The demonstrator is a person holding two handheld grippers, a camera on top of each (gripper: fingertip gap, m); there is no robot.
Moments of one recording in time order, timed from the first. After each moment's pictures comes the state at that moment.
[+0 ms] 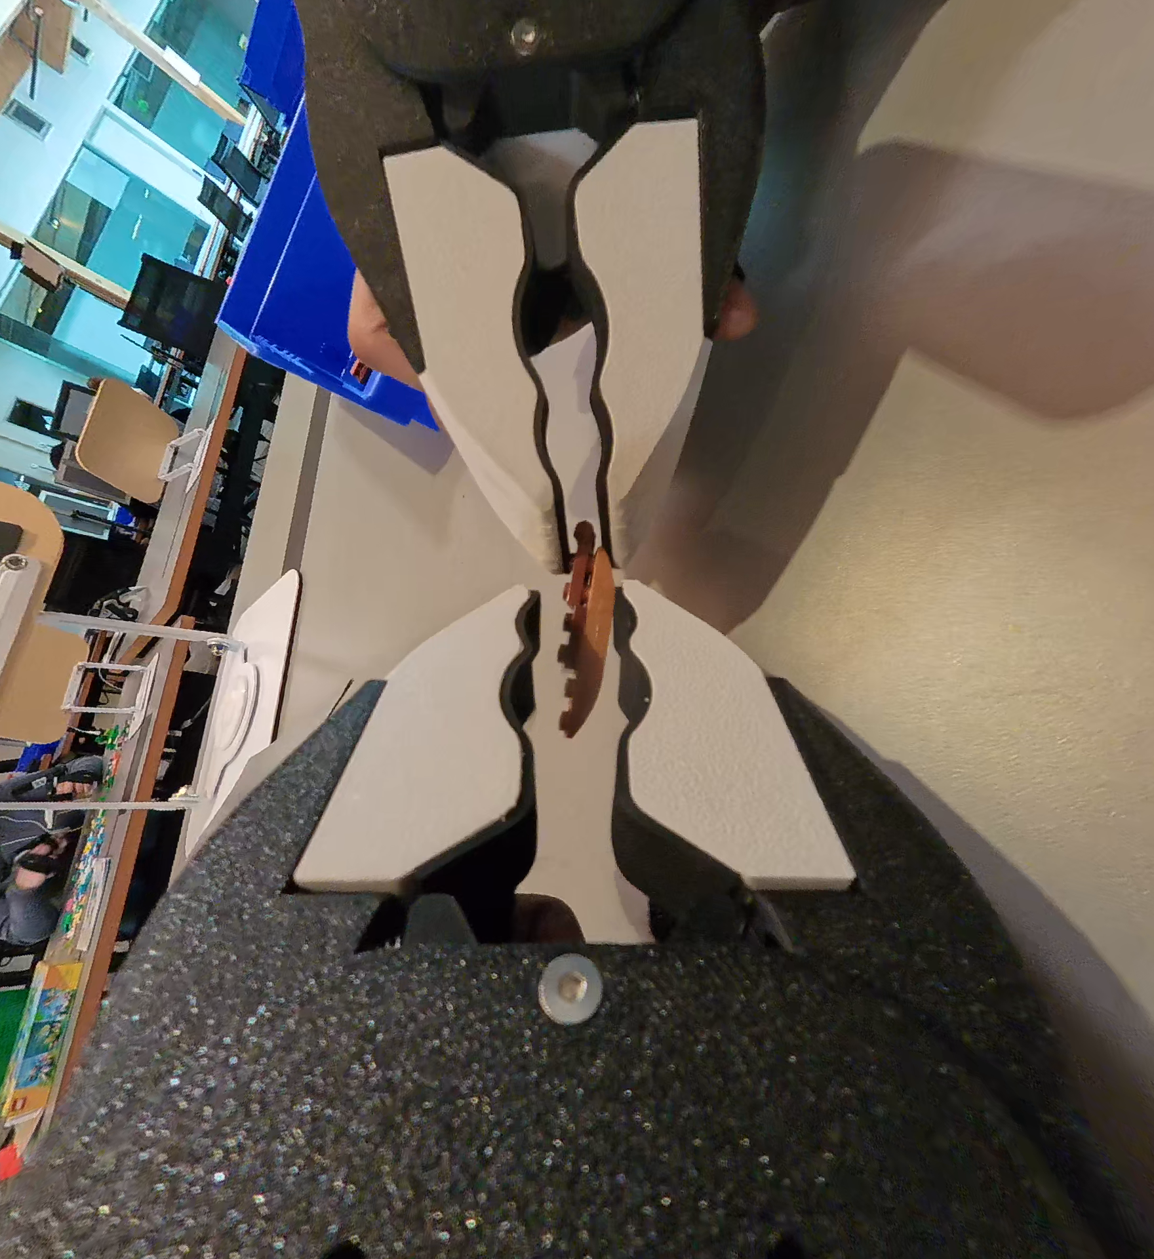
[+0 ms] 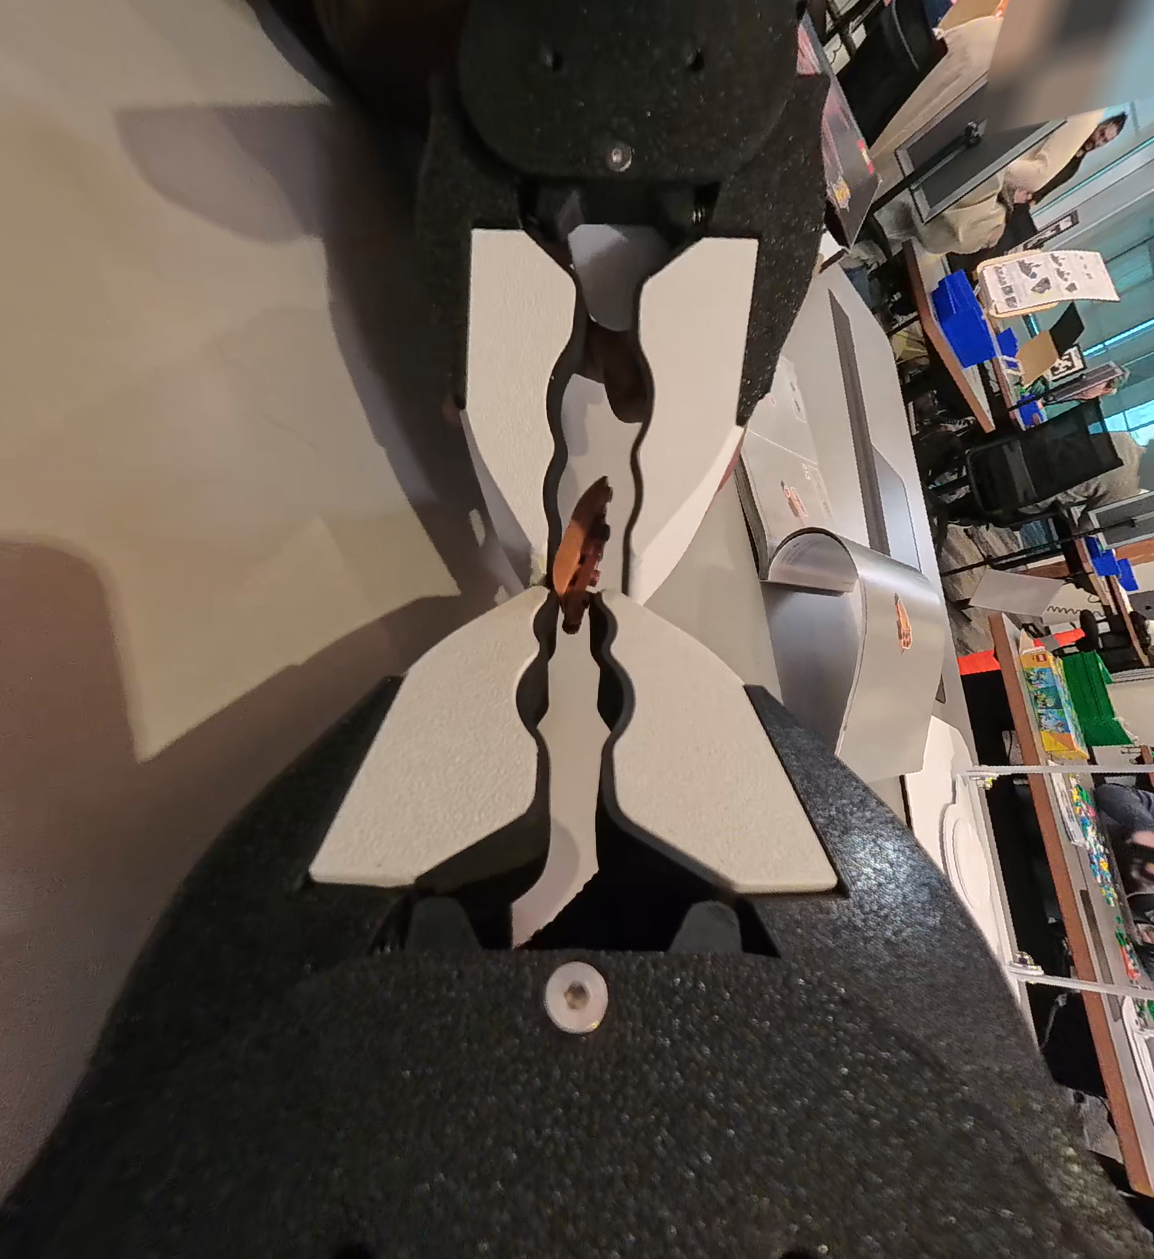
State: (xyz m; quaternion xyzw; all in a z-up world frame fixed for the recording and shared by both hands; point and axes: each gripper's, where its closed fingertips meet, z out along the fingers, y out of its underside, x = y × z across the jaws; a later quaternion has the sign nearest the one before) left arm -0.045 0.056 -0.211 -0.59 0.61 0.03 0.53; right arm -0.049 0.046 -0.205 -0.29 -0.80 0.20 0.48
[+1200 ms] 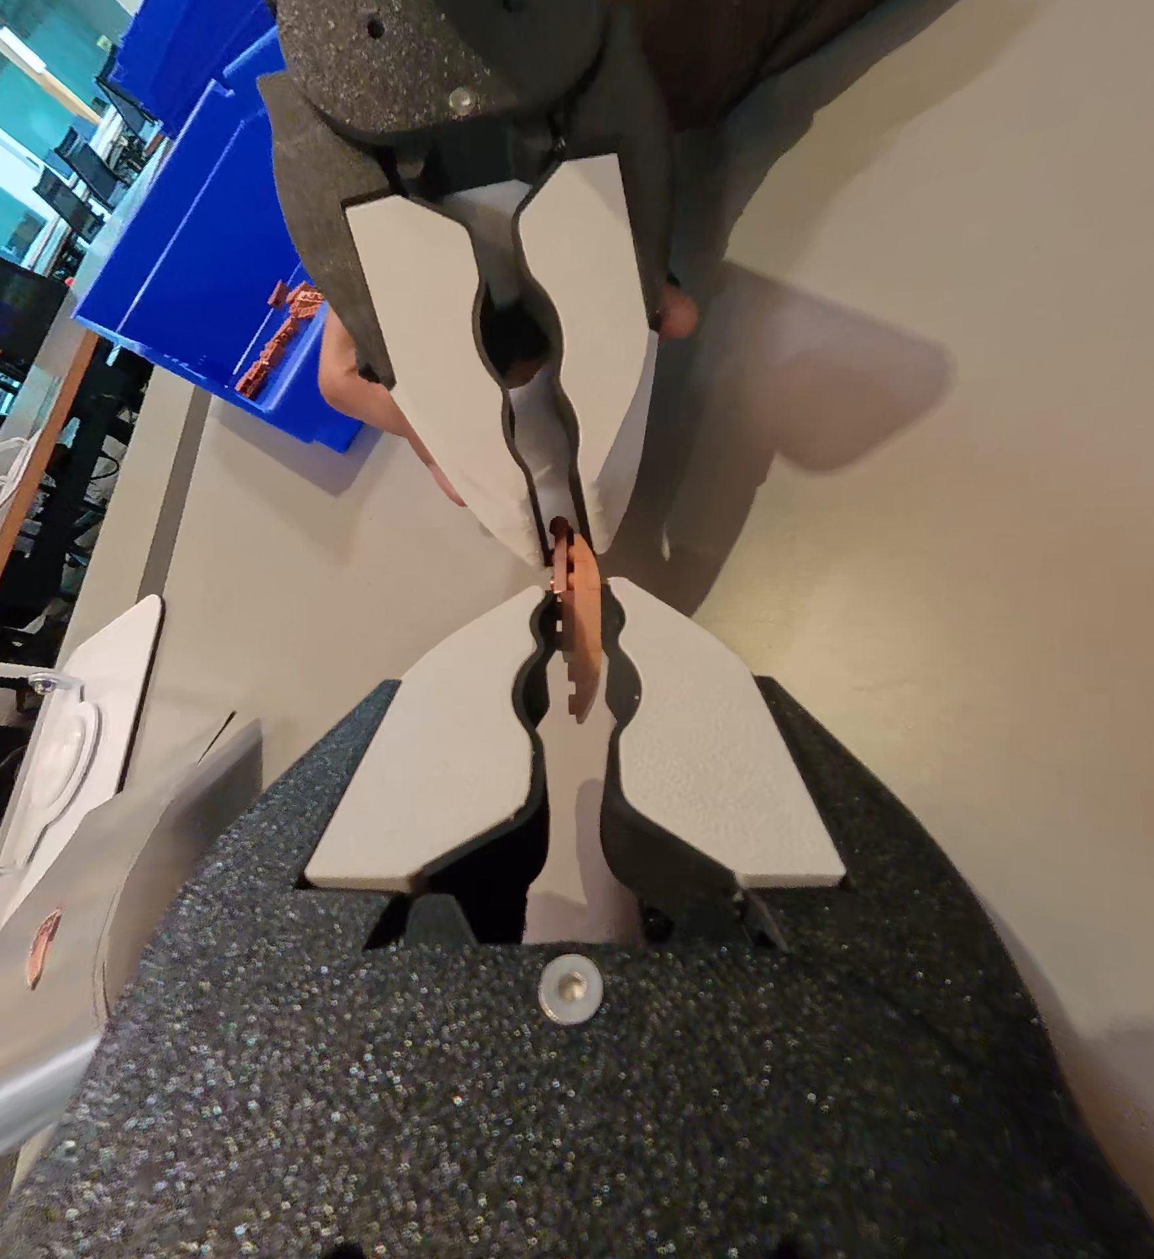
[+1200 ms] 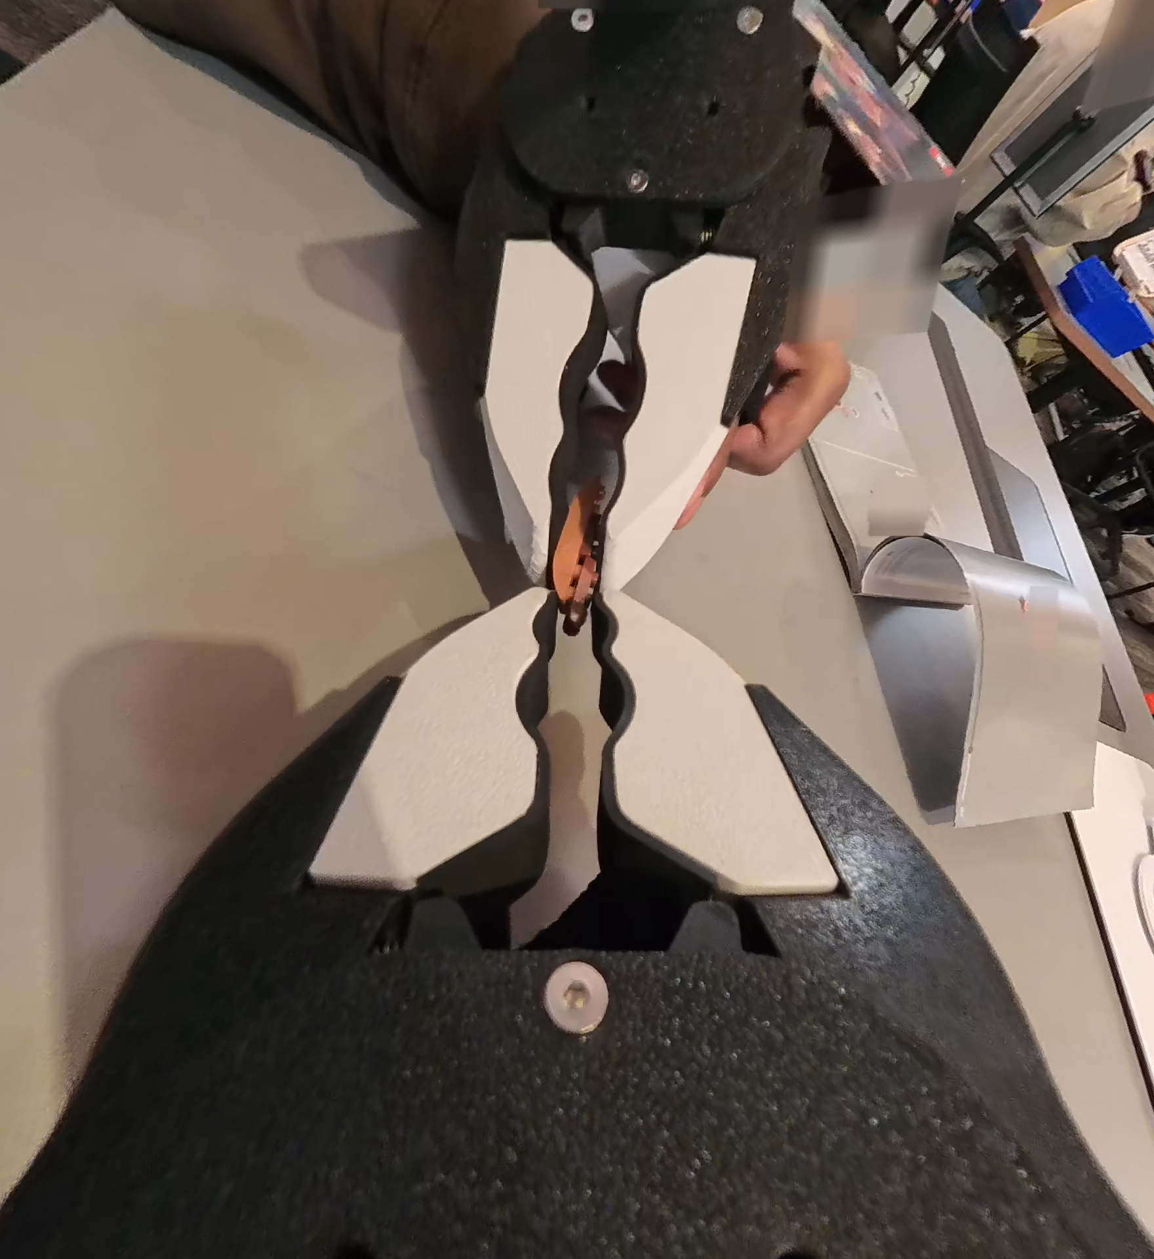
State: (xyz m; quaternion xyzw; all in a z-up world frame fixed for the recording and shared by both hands) left arm -0.039 0.038 -0.216 -0.60 0.62 -0.08 0.50; right arm -0.041 0.035 -0.208 -0.31 -0.80 0.30 0.42
